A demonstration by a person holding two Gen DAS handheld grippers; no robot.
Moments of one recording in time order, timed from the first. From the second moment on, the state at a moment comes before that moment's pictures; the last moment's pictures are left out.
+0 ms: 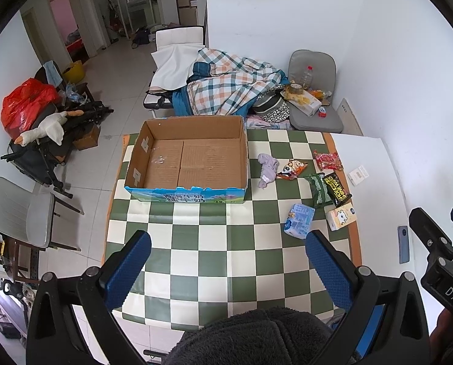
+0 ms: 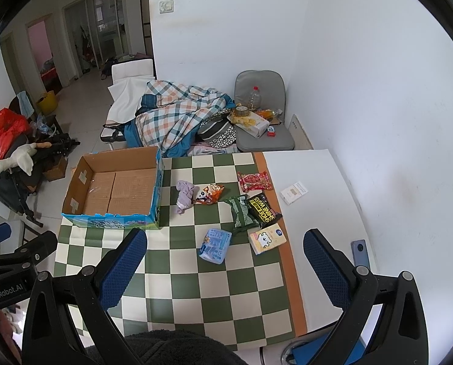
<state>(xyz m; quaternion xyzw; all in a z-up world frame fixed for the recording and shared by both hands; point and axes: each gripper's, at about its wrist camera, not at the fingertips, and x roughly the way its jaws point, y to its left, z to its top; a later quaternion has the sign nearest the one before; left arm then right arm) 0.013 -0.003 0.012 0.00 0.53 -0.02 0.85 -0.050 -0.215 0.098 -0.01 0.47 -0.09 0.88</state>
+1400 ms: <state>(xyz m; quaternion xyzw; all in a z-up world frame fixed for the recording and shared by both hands) 0.184 -0.173 -0.299 0.05 0.76 -0.14 0.63 0.087 -0.459 -0.263 0.35 0.65 -0.19 0.65</state>
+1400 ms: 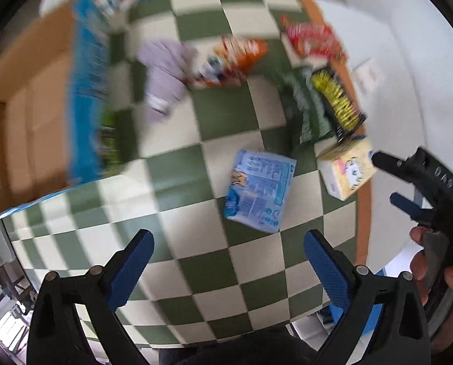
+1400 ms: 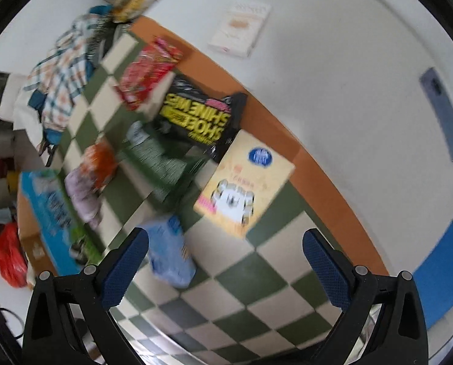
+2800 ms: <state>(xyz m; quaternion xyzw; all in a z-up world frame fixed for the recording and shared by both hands) 0.169 -0.183 -0.333 0.02 0.78 -0.15 0.61 0.090 -0.360 -0.383 0.29 0.73 -0.14 0.61</state>
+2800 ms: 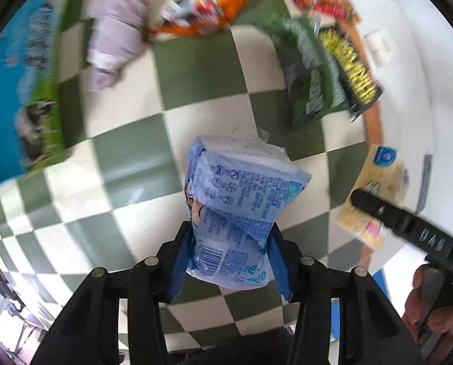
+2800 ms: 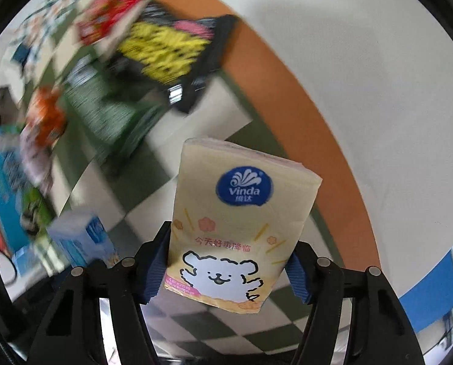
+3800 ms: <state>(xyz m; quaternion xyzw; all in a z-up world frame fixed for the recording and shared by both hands) 0.346 0.157 -0.279 -0.15 0.71 -0.06 0.68 0.345 0.043 -0.299 0.08 0.70 0.13 0.70</state>
